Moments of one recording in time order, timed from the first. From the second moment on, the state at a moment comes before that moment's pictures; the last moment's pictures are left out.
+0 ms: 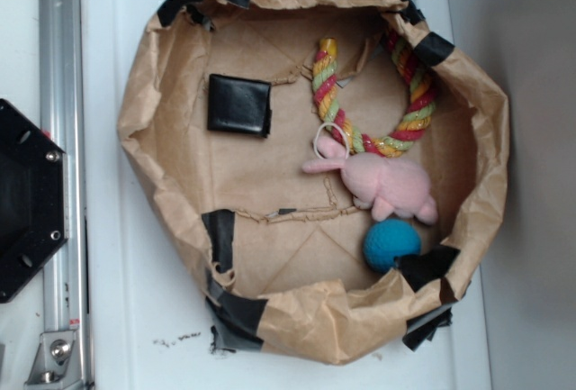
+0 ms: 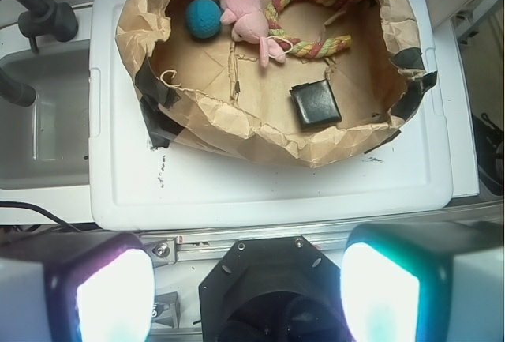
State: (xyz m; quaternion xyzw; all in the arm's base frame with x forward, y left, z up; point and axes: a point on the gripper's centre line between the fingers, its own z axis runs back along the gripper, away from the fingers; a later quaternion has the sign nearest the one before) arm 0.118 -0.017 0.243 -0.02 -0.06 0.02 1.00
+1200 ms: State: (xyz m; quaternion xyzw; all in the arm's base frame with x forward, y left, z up) arm 0.216 0.043 0.063 0.00 0.01 -0.16 0.99
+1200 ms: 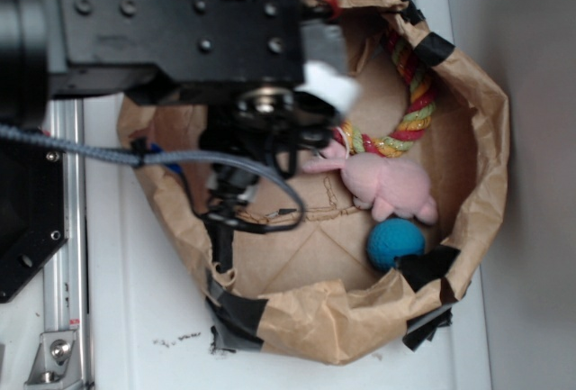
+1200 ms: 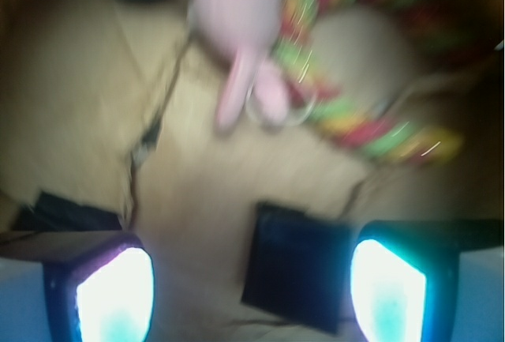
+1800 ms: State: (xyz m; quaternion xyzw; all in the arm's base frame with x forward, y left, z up) arm 0.214 0.081 0.008 -0.04 0.02 -0.09 1.00
